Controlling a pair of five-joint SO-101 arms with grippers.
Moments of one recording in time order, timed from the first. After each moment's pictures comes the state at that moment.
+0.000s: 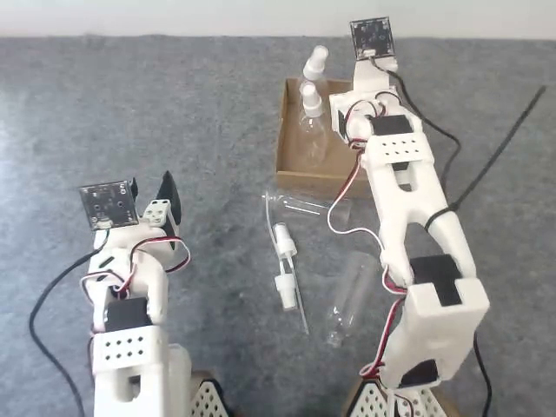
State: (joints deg) left arm -15.2 -69.2 86.3 18.7 5.8; right arm -11.7 16.6 -4.1 36.5 1.3
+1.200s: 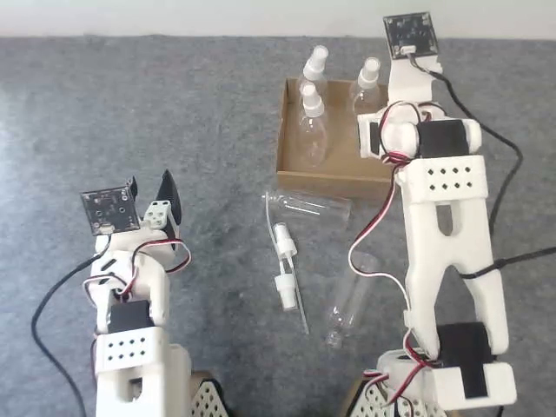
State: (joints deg) left arm -15.3 -69.2 89.4 13.1 5.8; right arm -9.2 -8.0 -4.1 74.0 1.3
